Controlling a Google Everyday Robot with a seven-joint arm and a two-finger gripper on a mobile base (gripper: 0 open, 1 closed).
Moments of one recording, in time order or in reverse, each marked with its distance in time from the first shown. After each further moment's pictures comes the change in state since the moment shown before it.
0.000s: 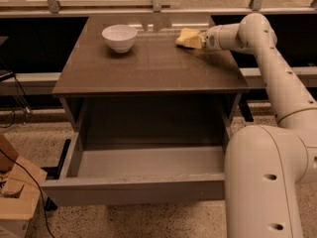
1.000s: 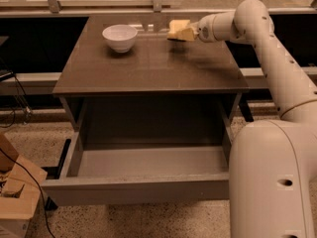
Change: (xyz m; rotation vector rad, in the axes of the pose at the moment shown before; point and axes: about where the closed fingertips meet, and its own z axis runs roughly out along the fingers) arm -0.039 0.052 -0.007 -0.071 -0.009 -0.118
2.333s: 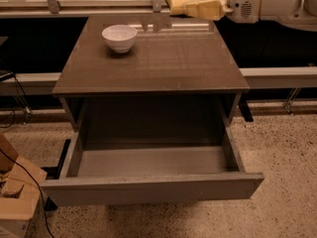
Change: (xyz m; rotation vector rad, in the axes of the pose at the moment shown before) arm -0.102 0.150 -0.192 -0.259 -0.240 -0.280
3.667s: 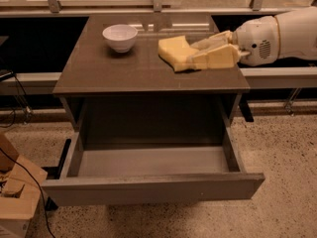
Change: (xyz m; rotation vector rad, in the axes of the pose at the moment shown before) arm 0.054 0.124 -0.048 -0.313 0.154 0.229
